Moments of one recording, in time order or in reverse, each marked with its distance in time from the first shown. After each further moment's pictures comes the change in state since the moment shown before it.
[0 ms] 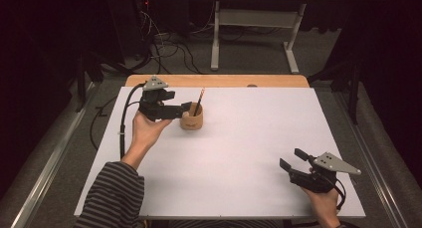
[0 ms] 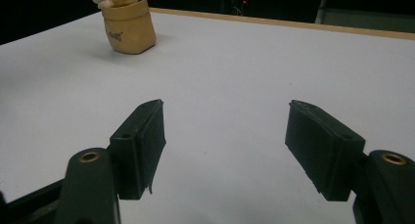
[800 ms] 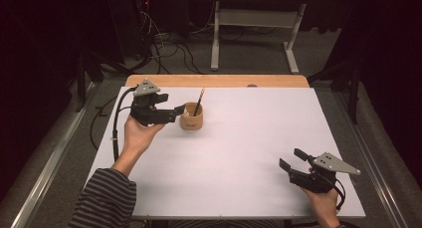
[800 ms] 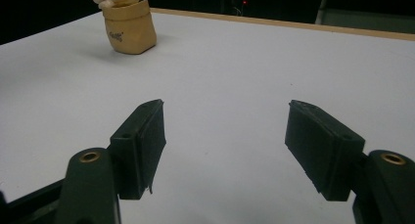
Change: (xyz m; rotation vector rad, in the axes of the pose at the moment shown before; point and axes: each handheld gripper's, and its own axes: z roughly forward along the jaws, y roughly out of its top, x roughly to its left) left arm 0.000 -0.009 -0.022 -0.017 0.013 0.013; right arm 0.002 0.000 0.000 -0.002 0.001 0.002
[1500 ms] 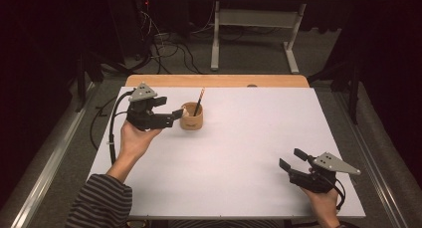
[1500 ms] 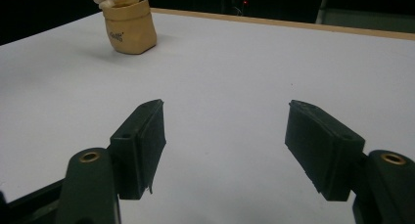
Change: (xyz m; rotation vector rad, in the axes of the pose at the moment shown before) left arm -0.009 -0.005 -0.015 -0.012 -0.013 0.022; right arm 0.000 0.000 0.000 0.003 0.001 0.007
